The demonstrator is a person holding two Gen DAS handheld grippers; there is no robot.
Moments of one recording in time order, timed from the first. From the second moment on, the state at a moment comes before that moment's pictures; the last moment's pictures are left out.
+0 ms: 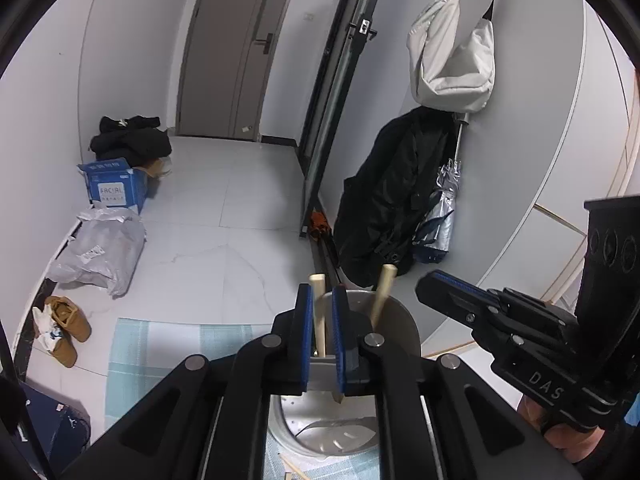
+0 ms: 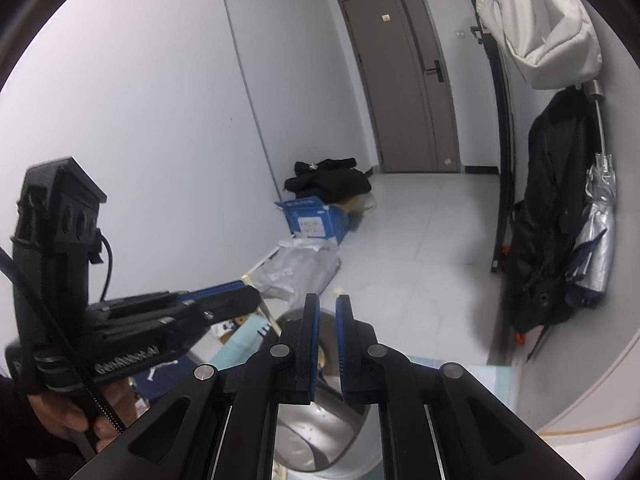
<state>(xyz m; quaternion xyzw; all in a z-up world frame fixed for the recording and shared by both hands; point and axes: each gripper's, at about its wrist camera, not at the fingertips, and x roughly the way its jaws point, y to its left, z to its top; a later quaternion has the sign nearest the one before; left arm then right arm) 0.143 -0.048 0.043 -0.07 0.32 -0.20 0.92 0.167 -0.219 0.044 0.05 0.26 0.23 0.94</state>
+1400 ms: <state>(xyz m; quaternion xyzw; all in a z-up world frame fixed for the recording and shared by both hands) 0.026 0.008 0.023 -0.09 0.29 0.01 0.95 0.009 -0.194 0.032 0.06 0.24 0.19 0.95</state>
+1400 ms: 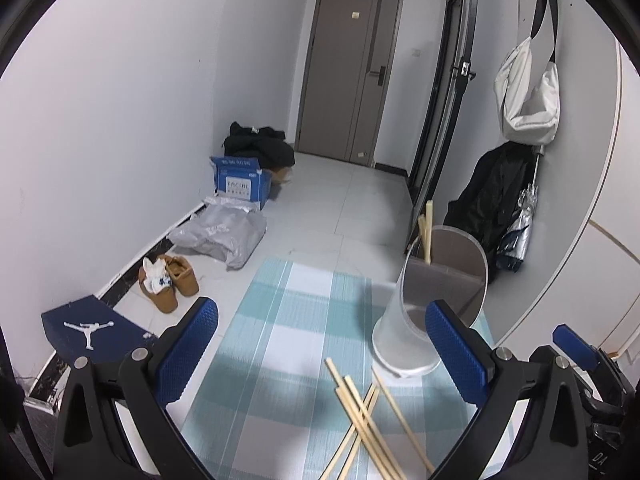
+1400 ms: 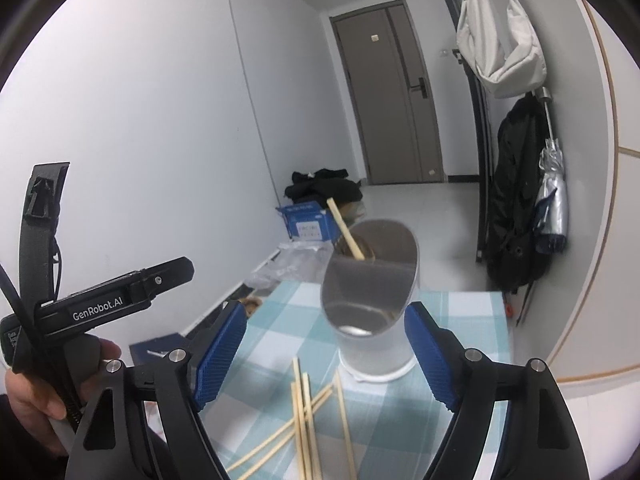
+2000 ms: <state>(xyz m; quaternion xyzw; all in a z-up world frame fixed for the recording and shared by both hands) 0.024 0.017 -0.034 -0.11 0.36 0.00 0.92 0.014 -0.182 -0.034 0.03 0.34 0.18 0.92</state>
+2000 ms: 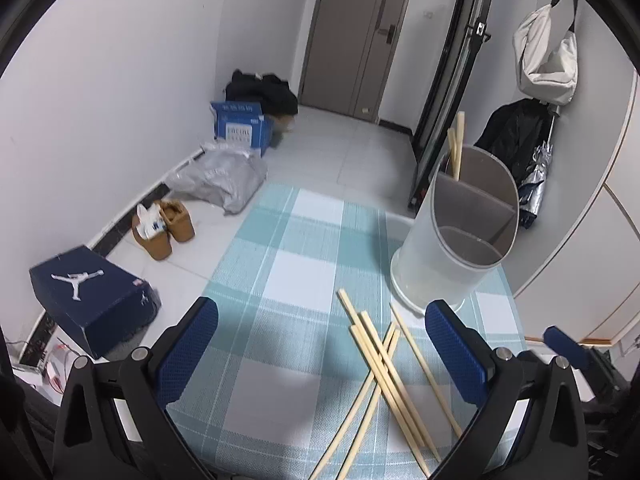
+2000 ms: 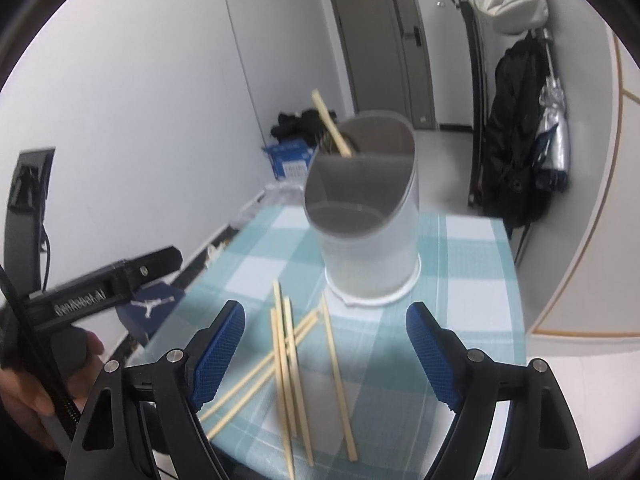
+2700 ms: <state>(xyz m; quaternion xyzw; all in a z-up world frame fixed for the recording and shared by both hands) 0.057 0.078 -0.069 -0.24 0.45 0.04 0.86 0.072 -0.128 -0.113 -0.02 0.49 0.21 0.85</state>
